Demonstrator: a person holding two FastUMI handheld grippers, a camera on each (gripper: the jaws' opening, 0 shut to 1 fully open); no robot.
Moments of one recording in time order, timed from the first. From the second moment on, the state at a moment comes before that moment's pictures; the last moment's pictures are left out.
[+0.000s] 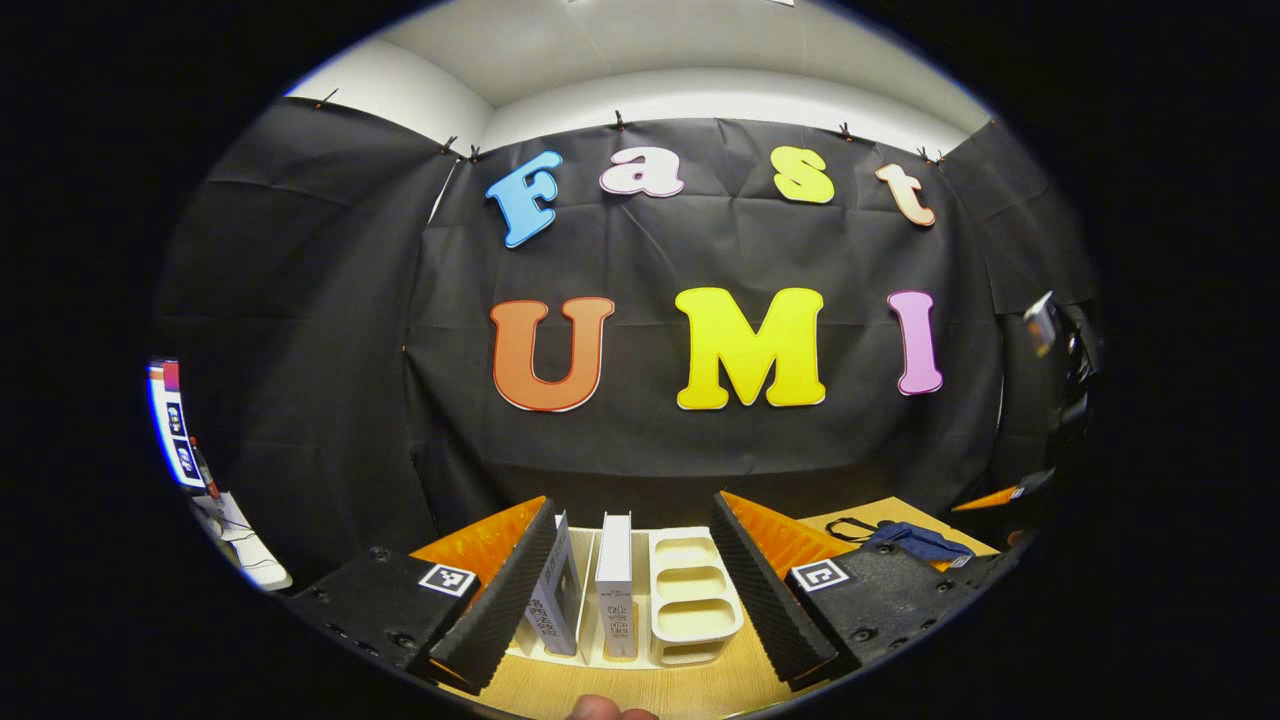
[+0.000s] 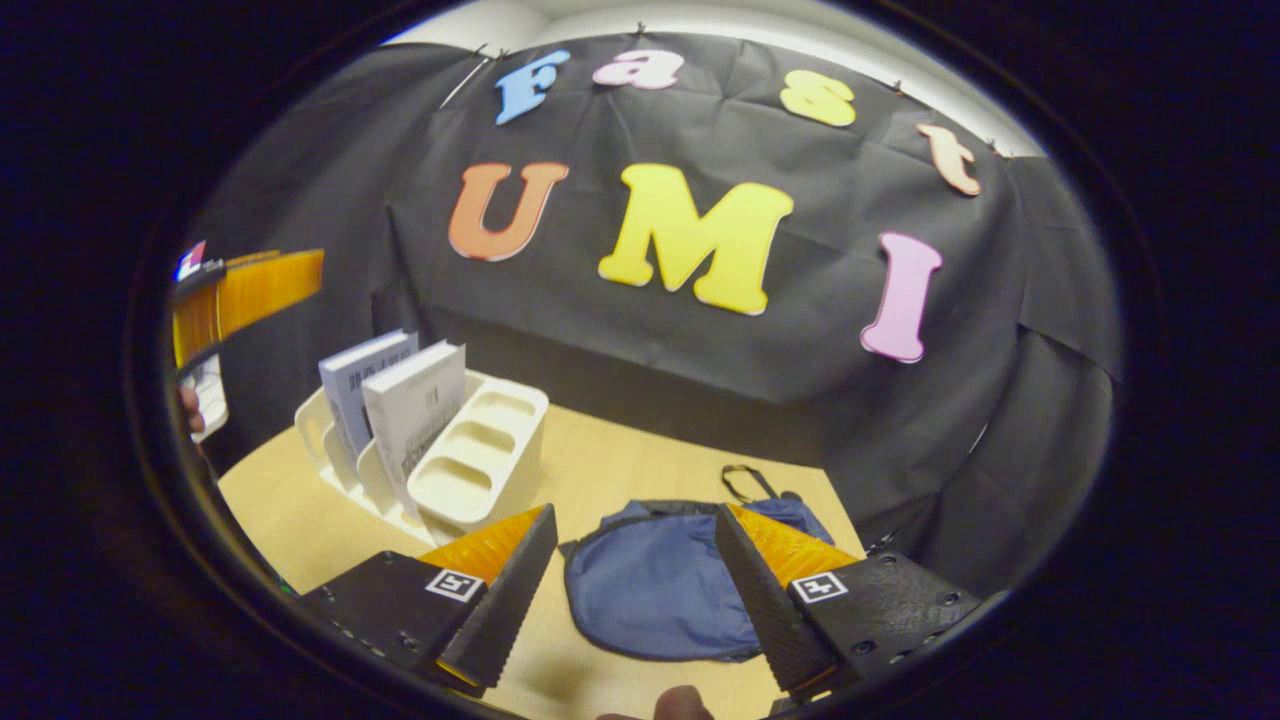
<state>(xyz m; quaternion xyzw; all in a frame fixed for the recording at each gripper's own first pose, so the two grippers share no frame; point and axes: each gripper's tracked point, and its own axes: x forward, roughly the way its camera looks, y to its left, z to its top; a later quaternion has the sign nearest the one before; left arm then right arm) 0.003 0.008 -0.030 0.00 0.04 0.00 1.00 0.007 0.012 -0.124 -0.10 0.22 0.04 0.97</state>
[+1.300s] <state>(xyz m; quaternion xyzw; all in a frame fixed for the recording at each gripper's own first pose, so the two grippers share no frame) -0.021 0.049 -0.061 0.01 0.08 0.05 1.00 0.064 0.006 -0.361 -0.22 0.57 0.04 0.79</state>
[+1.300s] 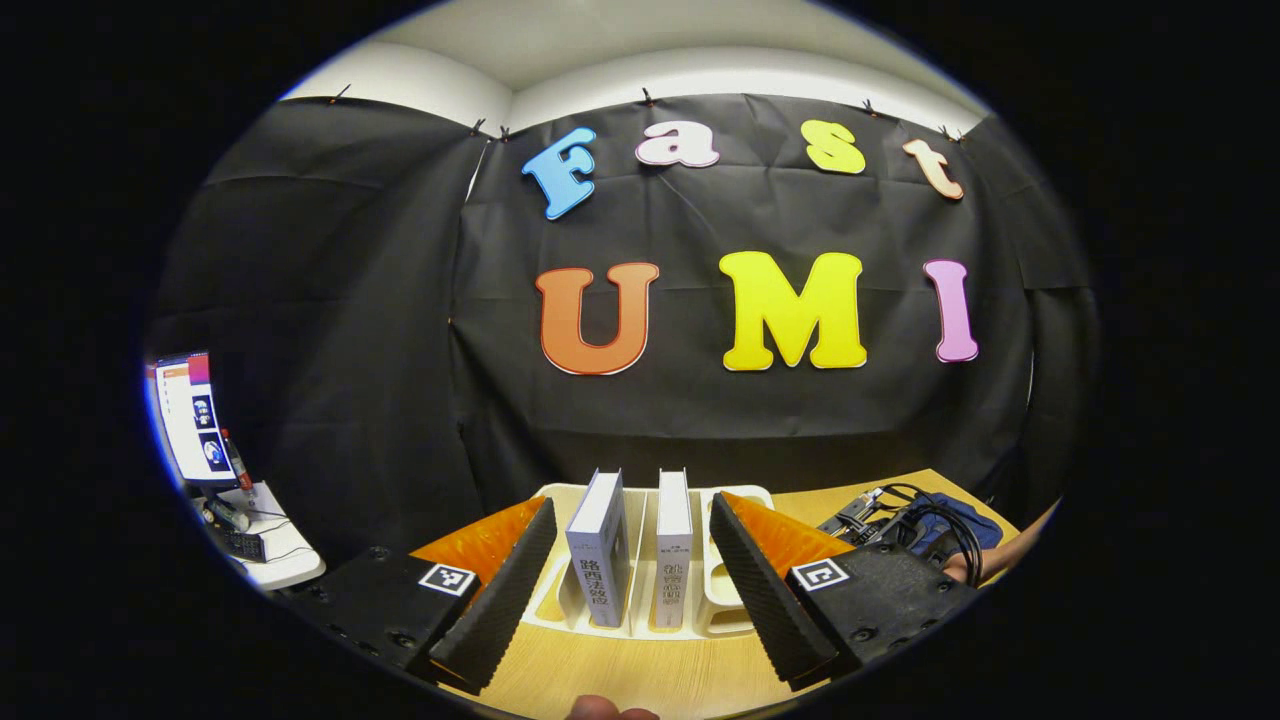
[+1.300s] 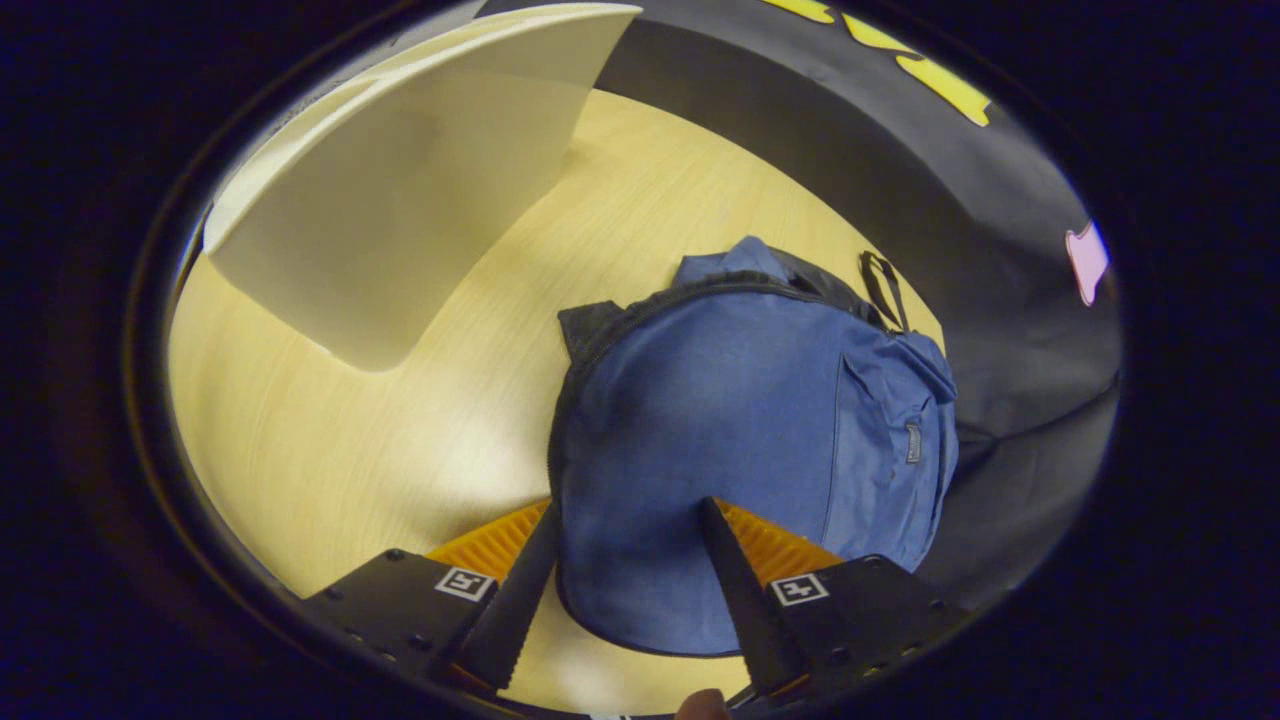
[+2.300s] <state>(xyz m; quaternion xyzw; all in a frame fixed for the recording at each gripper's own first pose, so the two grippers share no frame) 0.029 0.020 -0.070 0.01 0.13 0.00 0.99 0.068 -0.058 -0.217 -0.06 0.50 0.02 0.86</state>
